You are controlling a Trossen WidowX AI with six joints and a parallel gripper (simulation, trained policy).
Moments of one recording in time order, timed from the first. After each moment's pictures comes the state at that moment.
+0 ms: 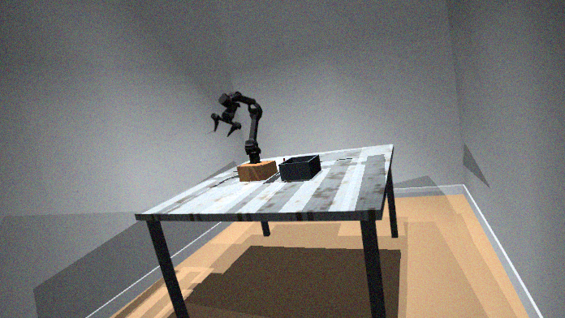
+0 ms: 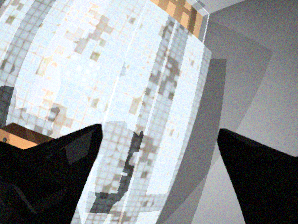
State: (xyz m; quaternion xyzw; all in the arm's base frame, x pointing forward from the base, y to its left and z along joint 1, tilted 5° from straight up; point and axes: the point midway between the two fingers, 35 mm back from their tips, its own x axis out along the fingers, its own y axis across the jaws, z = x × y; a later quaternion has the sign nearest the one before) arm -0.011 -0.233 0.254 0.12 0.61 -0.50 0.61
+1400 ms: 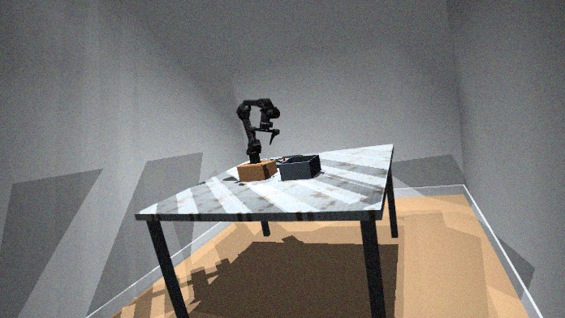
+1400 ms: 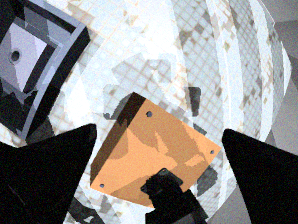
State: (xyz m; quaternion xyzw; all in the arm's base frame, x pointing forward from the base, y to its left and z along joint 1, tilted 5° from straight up) arm 0.162 -0.078 0.166 0.19 0.64 -0.37 0.65
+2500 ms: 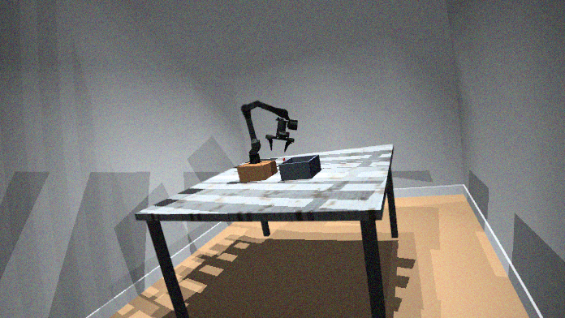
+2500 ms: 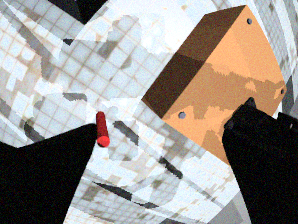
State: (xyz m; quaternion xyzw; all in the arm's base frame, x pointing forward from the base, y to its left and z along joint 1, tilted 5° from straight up) arm 0.141 0.101 0.097 0.17 0.69 -0.33 0.62
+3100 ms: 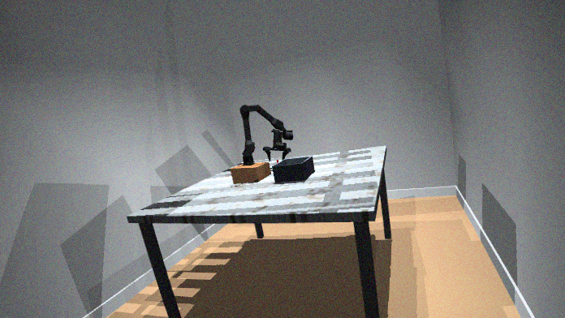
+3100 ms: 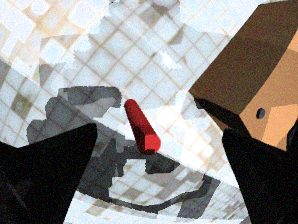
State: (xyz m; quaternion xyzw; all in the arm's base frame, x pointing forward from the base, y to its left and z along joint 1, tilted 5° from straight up) arm 0.134 0.149 0.029 0.17 0.68 -0.28 0.65
